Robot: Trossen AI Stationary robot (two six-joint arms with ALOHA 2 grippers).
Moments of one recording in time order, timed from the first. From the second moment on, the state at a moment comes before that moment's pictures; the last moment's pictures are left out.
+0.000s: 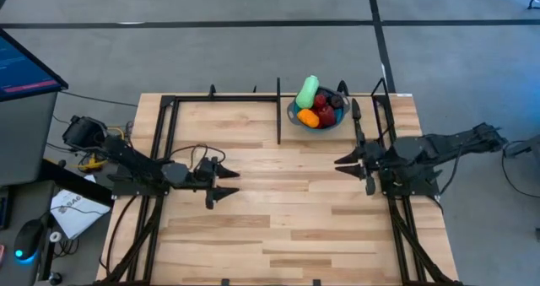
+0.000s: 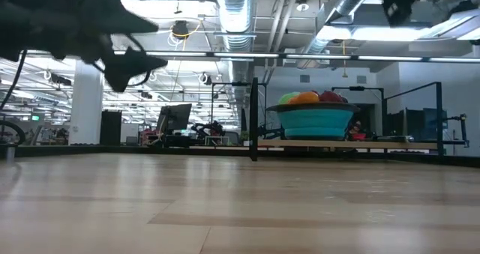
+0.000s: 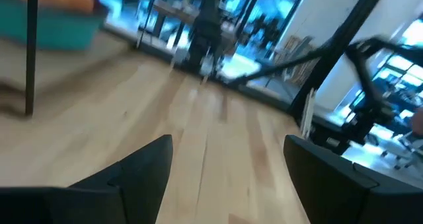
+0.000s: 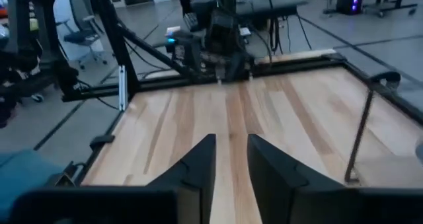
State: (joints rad) left arm -0.33 1.19 0.15 0.96 -0.36 -0.44; right arm 0.29 0.56 0.55 -0.19 0.24 0.19
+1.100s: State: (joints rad) left arm 0.42 0.48 0.01 0.71 0.35 -0.24; right arm 0.10 0.01 0.17 -0.22 0.07 0.30
